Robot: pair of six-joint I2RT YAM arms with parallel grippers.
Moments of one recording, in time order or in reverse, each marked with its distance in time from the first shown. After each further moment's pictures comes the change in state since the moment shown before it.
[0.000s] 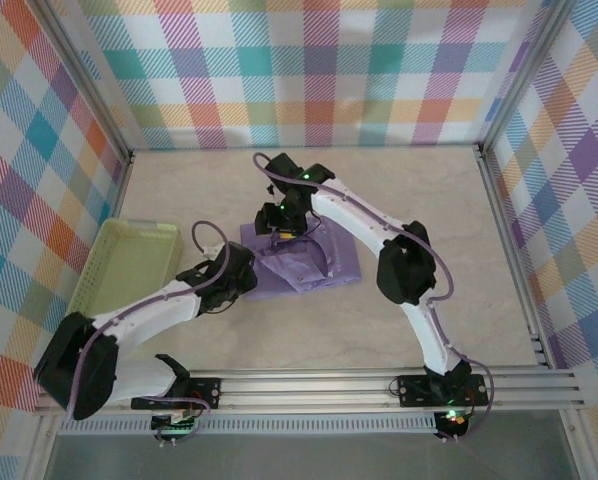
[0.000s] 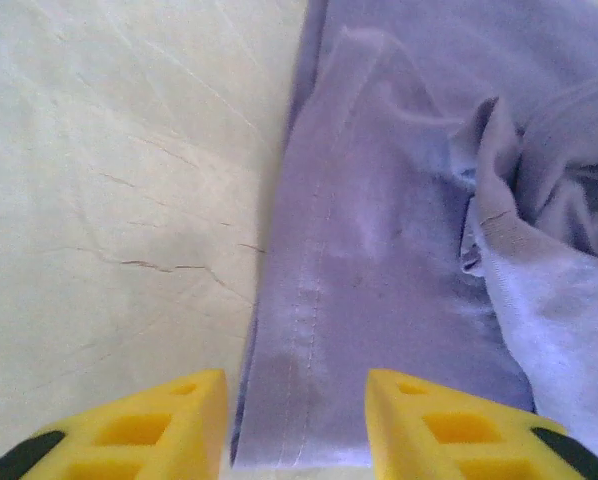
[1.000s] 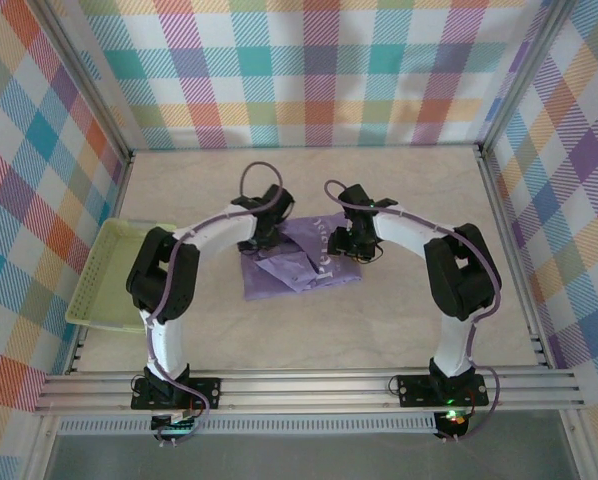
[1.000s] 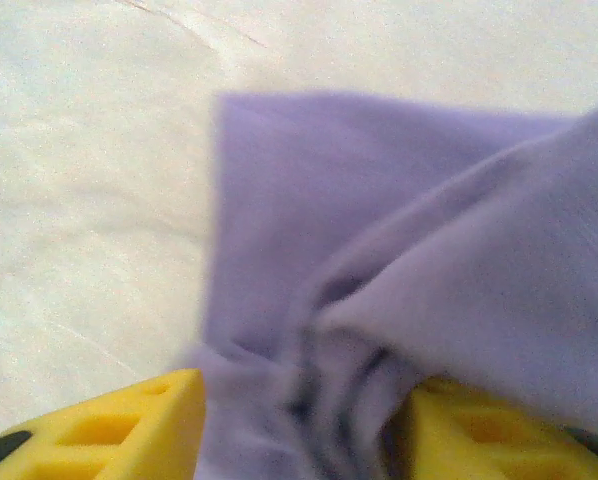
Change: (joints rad) left arm 0.097 0.709 0.770 -0.380 -0.138 0.210; right arm -0.268 -0.334 -0.871 0.401 0.148 -0.009
